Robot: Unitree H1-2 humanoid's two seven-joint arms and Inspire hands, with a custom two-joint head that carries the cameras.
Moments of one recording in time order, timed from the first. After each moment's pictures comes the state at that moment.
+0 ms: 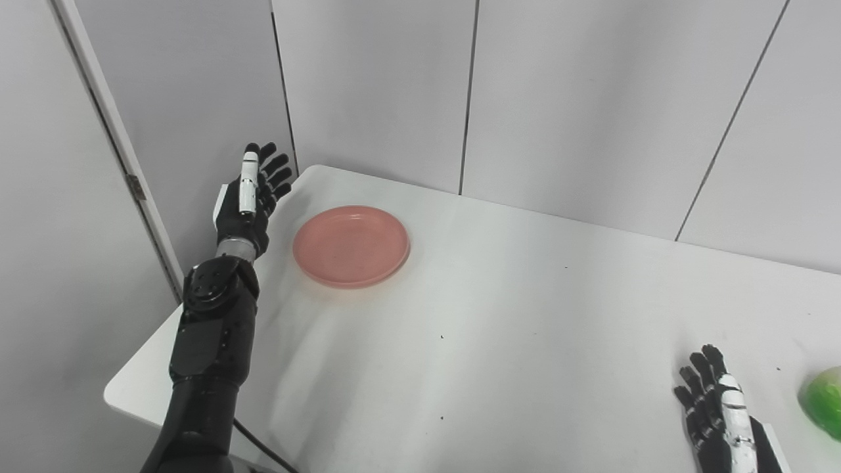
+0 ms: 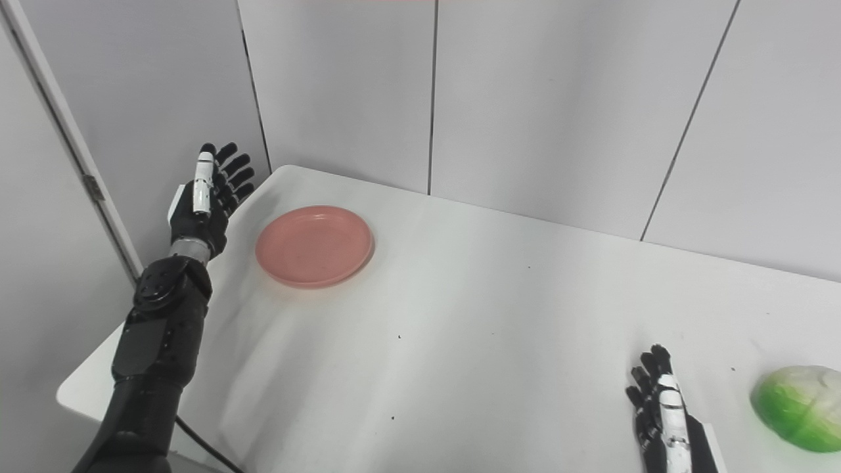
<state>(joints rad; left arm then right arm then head) -0.47 0.35 0.45 0.37 -0.32 0.11 0.03 -0.07 -0.06 0.01 -0.15 0.23 0.19 0.14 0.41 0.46</state>
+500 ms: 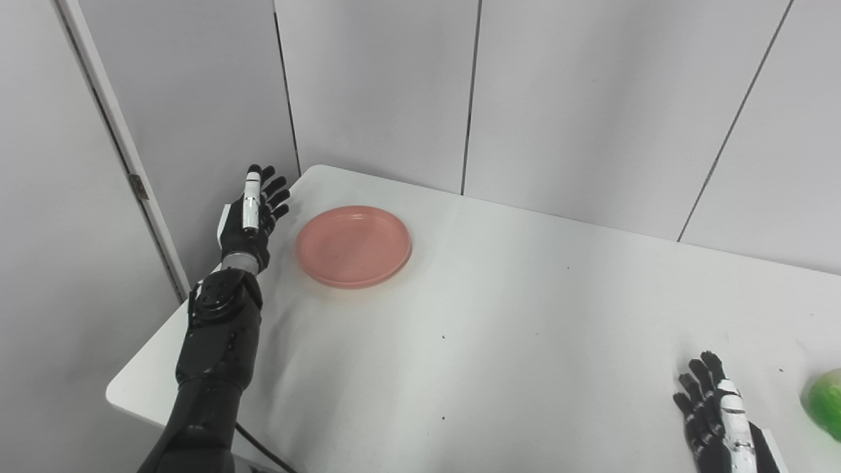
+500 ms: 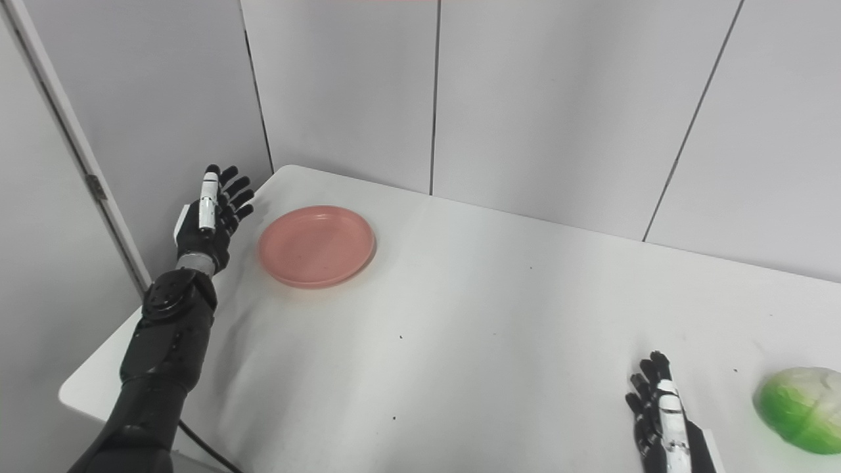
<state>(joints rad) -0.49 0.36 0.44 0.53 -0.32 0.04 0.04 -0.06 -0.06 0.01 -0.16 0.23 0.21 0.14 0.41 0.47</state>
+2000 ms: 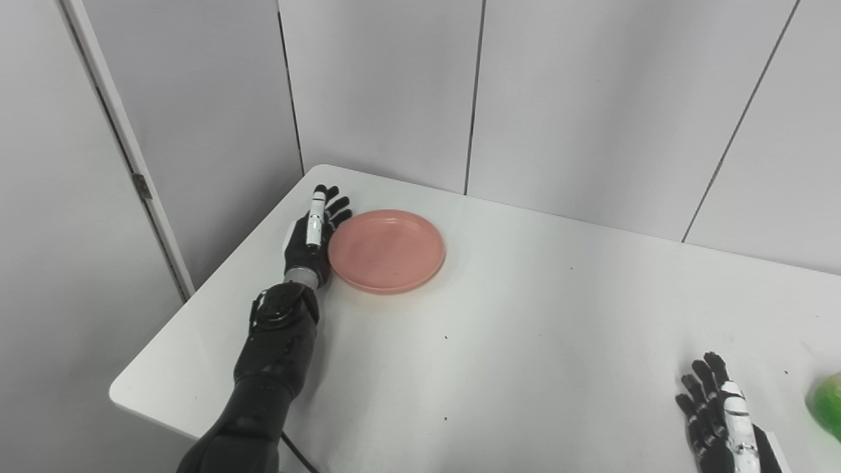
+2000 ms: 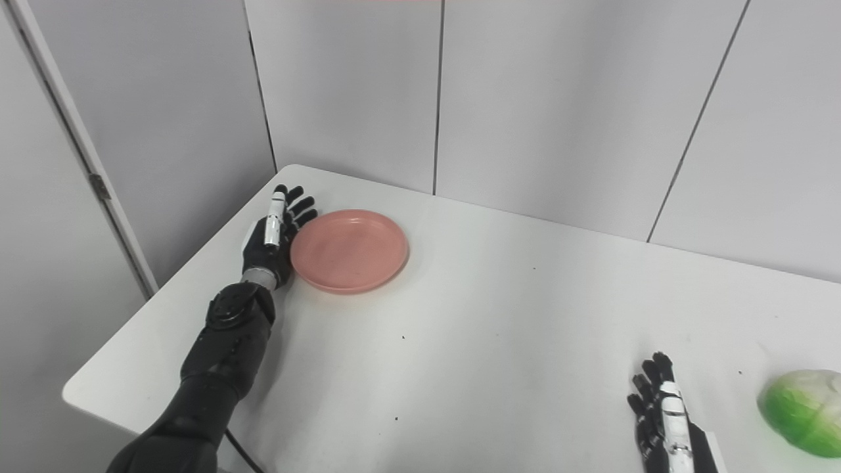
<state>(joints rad) -0.56 0.26 0.33 0.69 -0.33 -0.06 -0.01 -0.05 -0.06 0.01 -0.18 0.22 0.22 0.14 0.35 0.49</state>
